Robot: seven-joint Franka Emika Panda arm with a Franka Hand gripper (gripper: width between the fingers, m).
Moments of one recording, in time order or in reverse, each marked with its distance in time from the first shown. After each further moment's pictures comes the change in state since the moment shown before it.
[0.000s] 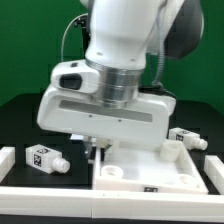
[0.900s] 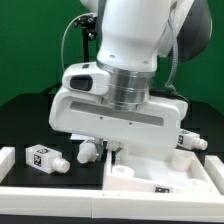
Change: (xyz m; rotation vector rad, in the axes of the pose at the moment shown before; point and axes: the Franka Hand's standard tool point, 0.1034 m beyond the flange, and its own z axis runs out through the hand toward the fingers) arm 0.004 -0.033 0.002 0.001 0.005 0.092
